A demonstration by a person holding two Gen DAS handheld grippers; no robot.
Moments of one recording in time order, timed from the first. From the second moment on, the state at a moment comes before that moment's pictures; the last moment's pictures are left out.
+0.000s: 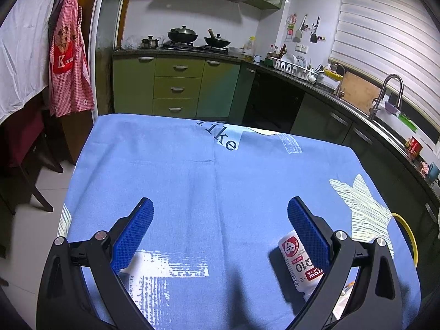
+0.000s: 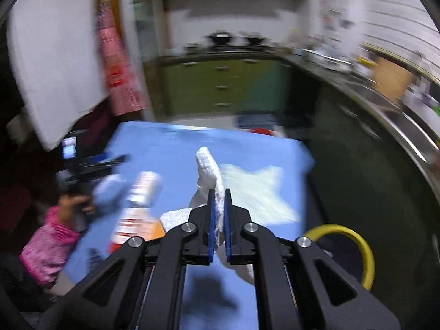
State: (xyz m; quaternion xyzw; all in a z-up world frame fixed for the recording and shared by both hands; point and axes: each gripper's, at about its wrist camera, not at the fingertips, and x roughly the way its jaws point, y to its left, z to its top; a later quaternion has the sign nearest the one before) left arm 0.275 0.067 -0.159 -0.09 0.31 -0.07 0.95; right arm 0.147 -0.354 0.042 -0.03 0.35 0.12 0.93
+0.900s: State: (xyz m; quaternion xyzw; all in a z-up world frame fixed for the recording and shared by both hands) left arm 0.275 0.051 -0.163 -0.07 0.32 -0.08 0.94; right arm 0.158 -0.504 -0.094 0.06 0.46 -0.07 0.88
